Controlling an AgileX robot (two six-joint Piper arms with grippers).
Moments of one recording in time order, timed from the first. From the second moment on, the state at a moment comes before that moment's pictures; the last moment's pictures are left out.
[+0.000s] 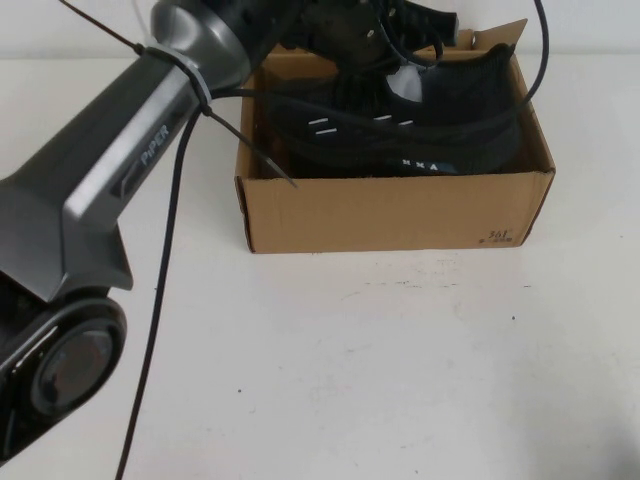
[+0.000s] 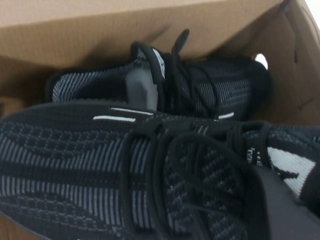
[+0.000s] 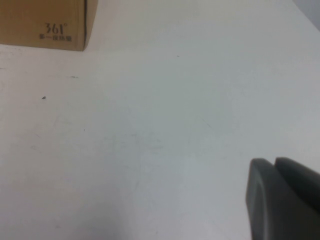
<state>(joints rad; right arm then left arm) -0.08 -0.01 0.03 0.08 0.40 -0.13 -0.68 2.19 -2.42 0.11 1.07 -0.45</state>
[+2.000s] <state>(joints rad) -0.08 -0.01 0.03 0.08 0.40 -0.13 -0.72 2.28 -2.48 0.11 1.10 -0.50</state>
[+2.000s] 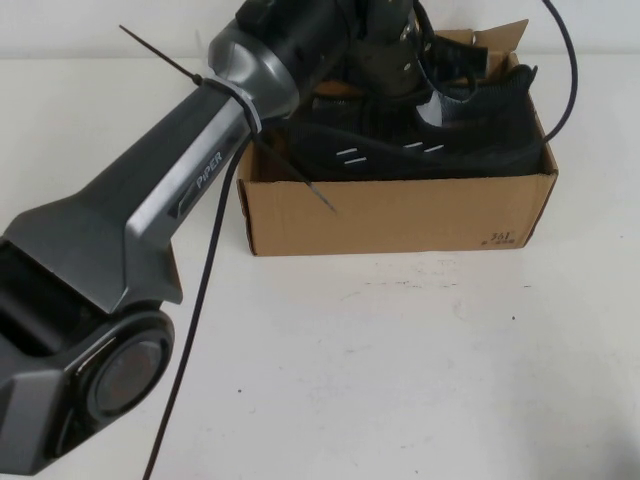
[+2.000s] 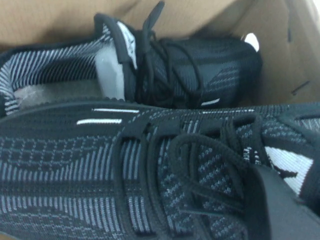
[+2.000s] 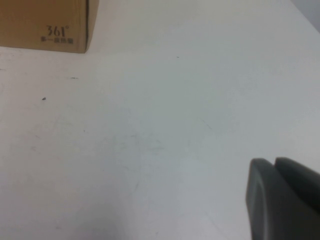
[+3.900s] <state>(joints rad) -0.08 -0.01 0.03 0.08 0.40 -0.13 -0.75 2.42 -2.70 0.21 1.28 -0.16</state>
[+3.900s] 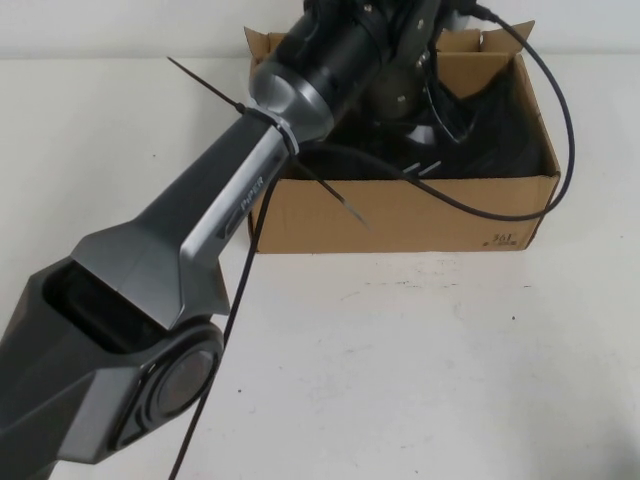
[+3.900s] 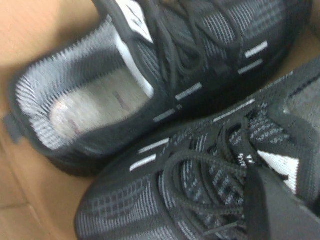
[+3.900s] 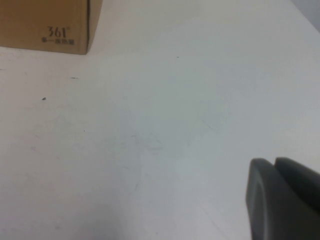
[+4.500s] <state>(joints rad) -0.08 -0.01 0.03 0.08 0.40 -0.13 -0.74 2.43 -2.74 0.19 1.28 0.01</state>
